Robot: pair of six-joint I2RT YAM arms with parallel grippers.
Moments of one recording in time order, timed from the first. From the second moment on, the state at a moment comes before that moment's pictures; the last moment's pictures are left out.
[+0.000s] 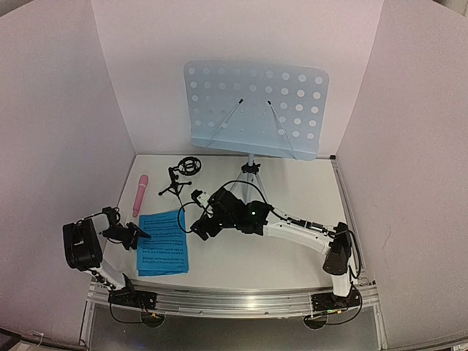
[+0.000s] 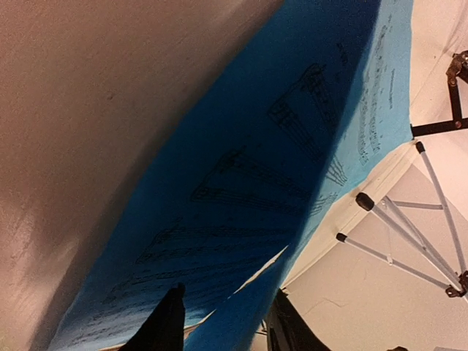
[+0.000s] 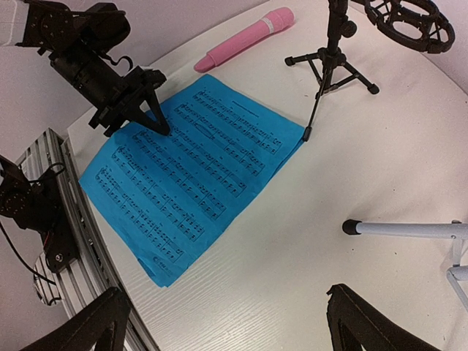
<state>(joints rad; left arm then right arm) 0.30 1.60 0.74 -0.71 0.74 -0.57 1.11 2.01 1.92 -0.61 0.00 0.23</state>
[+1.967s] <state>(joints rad) 0.30 1.53 0.75 -0.78 0.37 -0.50 1.14 2.57 2.16 -0.54 -0.45 0.87</state>
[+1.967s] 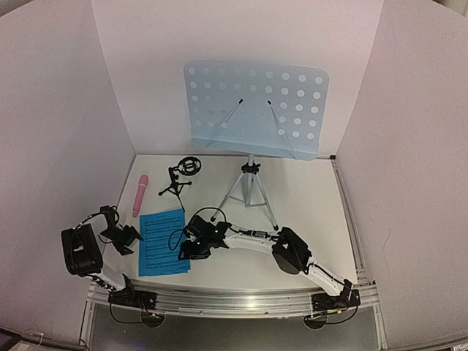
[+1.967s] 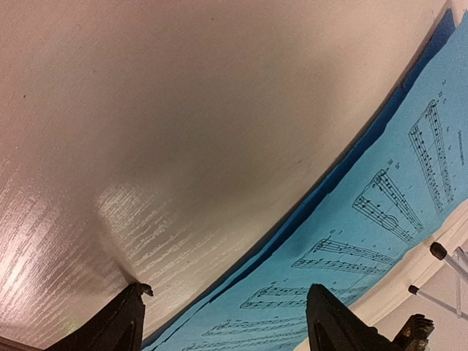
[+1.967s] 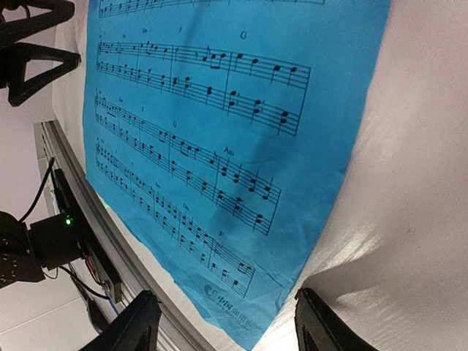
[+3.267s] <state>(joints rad) 0.30 1.51 1.05 -0.87 0.53 -0.42 1.15 2.31 2.04 -0.58 -0.23 0.63</state>
